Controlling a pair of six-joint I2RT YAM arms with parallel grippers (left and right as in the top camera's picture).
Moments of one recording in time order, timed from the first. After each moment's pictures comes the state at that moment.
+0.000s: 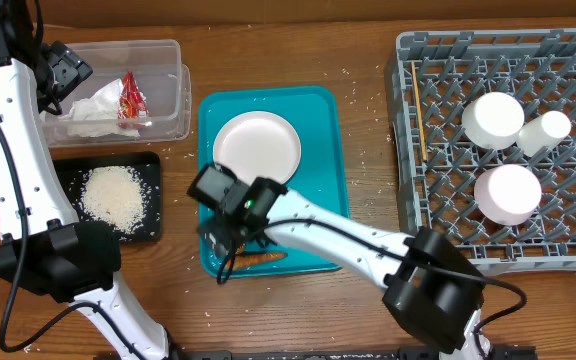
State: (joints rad) left arm 0.30 2.05 2.39 -1.54 -0.19 -0.60; right arm 1.00 2.03 1.64 -0.83 0.05 0.35
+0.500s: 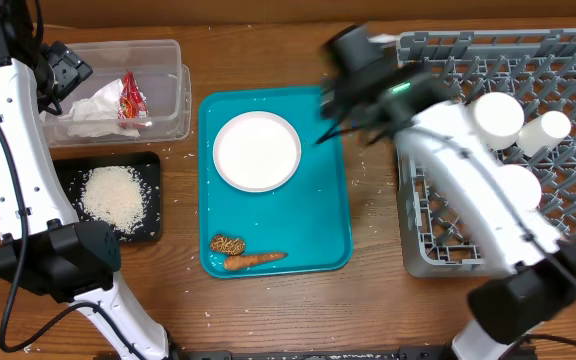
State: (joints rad) left arm 0.30 2.05 2.39 -1.54 -0.19 -0.60; right arm 0.45 1.82 1.88 -1.16 0.29 0.61
